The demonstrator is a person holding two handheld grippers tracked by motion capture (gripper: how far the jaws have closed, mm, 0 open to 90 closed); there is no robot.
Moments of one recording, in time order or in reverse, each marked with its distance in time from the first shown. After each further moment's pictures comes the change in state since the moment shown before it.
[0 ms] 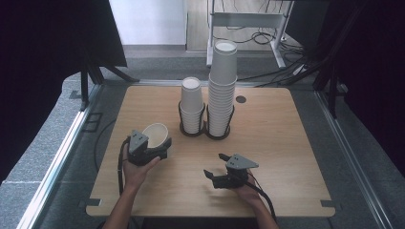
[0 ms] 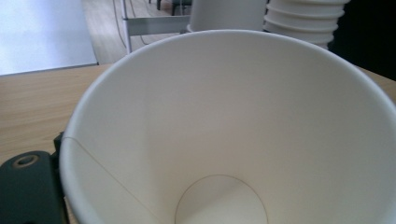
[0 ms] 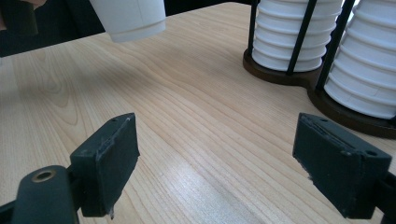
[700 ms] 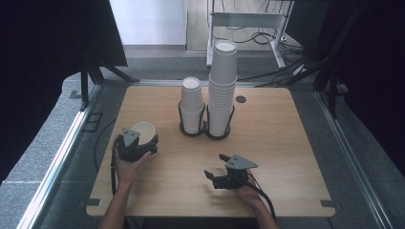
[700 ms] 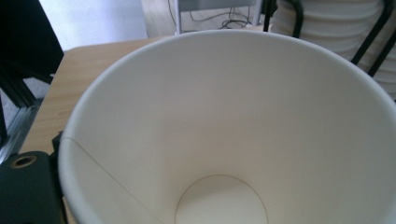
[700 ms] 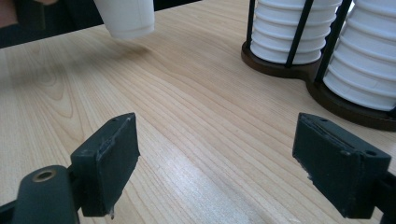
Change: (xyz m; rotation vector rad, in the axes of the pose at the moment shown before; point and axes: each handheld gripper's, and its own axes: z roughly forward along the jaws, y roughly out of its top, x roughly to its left) left arm 0.034 -0.013 0.009 0.107 0.203 -0.003; right arm 0.000 -0.003 0.001 0.023 -0.008 -0.002
